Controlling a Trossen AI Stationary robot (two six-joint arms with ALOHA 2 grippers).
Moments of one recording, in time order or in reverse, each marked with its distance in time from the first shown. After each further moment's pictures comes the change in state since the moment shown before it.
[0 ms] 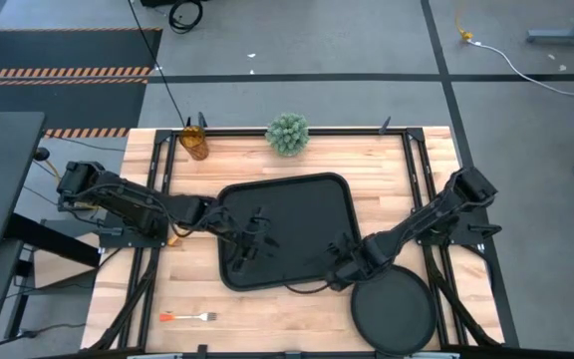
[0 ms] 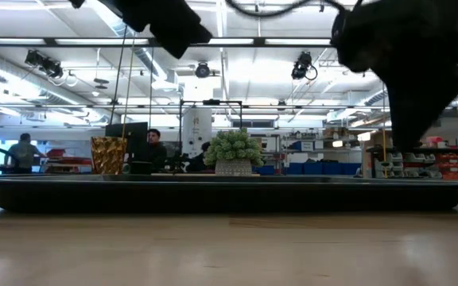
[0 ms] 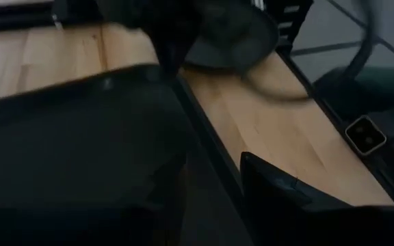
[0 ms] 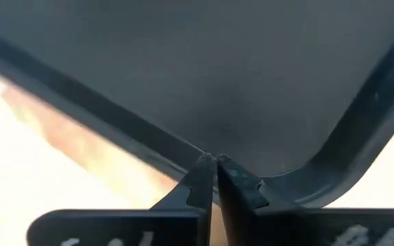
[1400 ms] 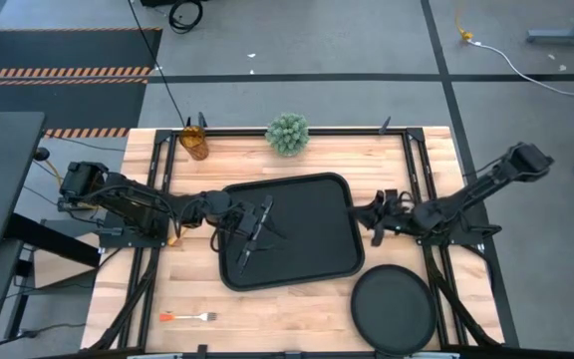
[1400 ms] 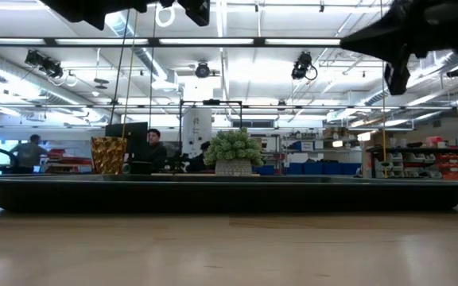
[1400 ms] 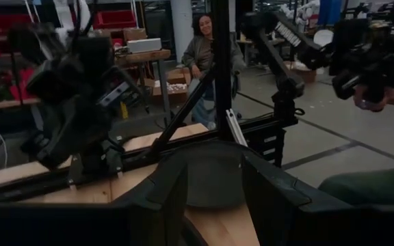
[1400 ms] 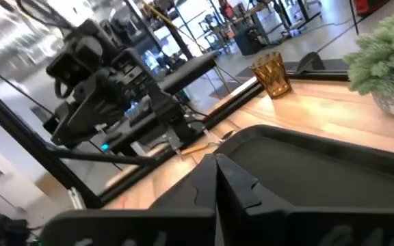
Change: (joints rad) left arm 0.065 0.024 -0.154 0.723 0.152 0.071; right arm -0.069 -0.855 -0.944 1.506 0.505 -0.881
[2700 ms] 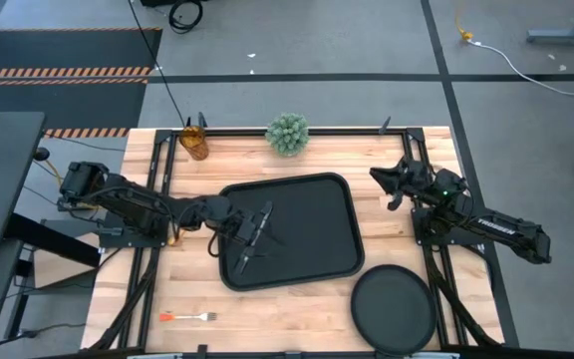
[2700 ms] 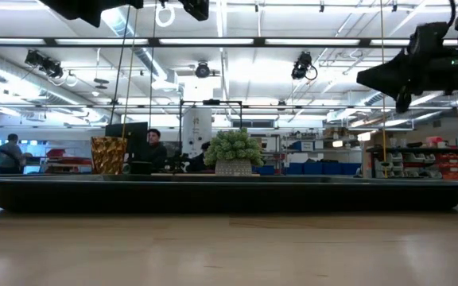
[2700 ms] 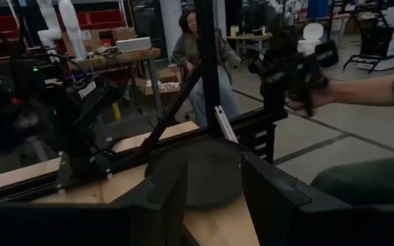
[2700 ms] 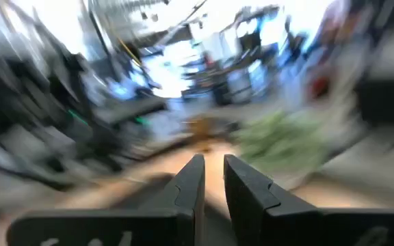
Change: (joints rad) left arm -0.033 0.002 0.000 -0.010 0.000 0.037; right arm -0.894 -0.831 -0.209 -0.490 -0.772 -0.263
